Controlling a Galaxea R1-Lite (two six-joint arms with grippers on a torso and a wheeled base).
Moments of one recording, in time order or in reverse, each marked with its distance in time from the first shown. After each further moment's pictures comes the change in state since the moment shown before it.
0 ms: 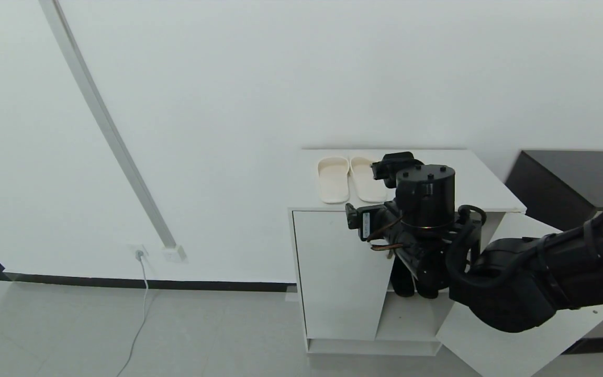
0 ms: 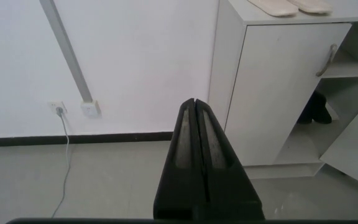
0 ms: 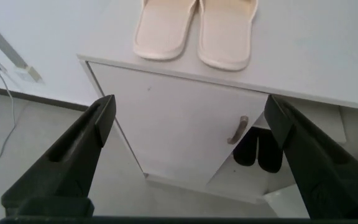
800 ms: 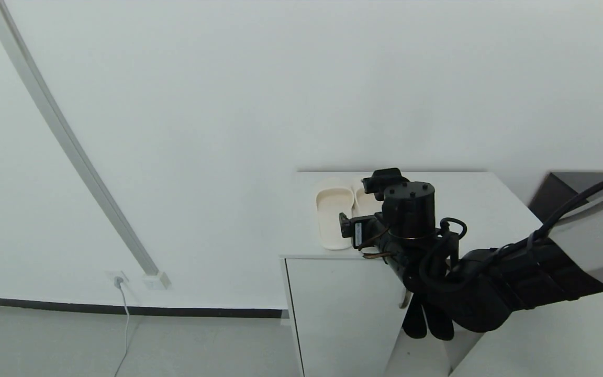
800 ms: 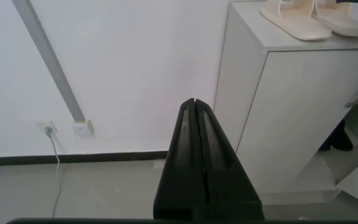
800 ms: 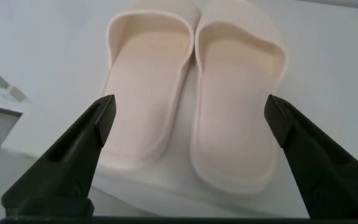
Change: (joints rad) left arm 0.000 0.000 0.000 0.000 0.002 -0.003; right arm -0.028 0.109 -0.005 -0.105 0.057 0.001
